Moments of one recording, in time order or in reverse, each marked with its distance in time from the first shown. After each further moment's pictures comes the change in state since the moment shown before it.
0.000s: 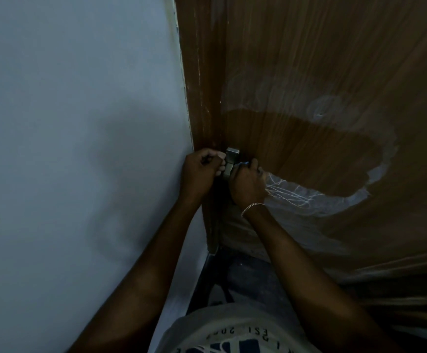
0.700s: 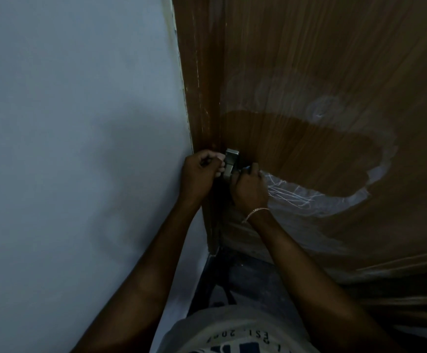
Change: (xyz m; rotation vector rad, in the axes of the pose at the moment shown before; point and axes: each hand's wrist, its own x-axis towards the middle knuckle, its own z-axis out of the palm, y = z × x) left_hand -0.003 0.003 0.000 -0.005 0.002 0.000; right_hand -0.012 0.014 0.001 -0.086 0.070 -0.234
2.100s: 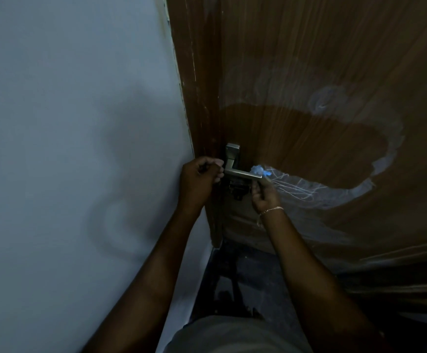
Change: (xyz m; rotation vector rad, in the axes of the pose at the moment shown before) left_hand -0.019 -0.004 -0.003 -0.008 0.025 -0.078; right_hand -0.006 0.034 0.039 2.327 0.270 1.395
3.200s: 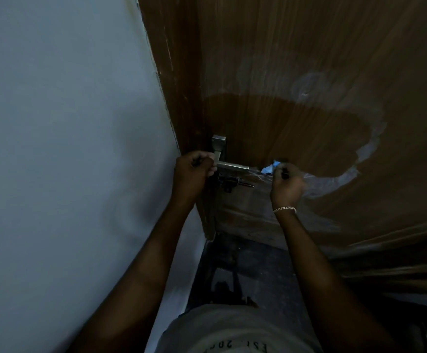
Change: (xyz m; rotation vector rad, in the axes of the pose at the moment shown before) left_hand 0.002 -0.006 0.015 0.061 -0.025 -0.012; right_hand -0.006 -0.060 -0.042 -1.343 0.157 -1.259
